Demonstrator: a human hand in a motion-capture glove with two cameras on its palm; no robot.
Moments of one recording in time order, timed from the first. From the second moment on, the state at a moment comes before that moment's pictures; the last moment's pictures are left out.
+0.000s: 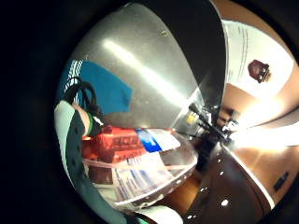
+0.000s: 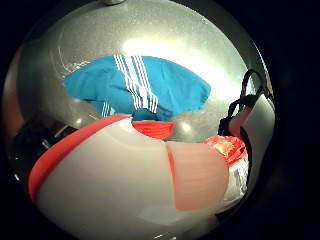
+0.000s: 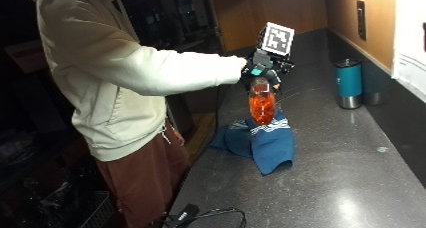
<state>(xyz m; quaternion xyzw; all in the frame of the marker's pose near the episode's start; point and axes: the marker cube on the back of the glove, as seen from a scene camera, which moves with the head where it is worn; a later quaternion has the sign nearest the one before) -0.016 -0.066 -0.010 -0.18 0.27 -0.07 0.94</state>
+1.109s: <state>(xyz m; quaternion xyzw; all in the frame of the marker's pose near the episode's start) -0.355 -0.084 0.014 0.10 -0.52 -0.15 0.84</state>
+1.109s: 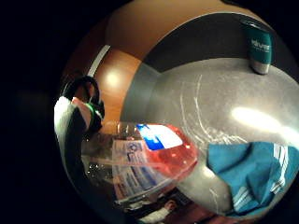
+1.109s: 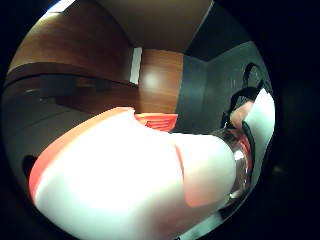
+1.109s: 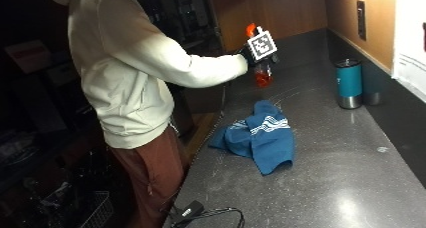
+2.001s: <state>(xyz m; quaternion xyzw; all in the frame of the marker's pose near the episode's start) -0.345 -0.085 0.101 0.02 -0.44 -0.19 0.88</state>
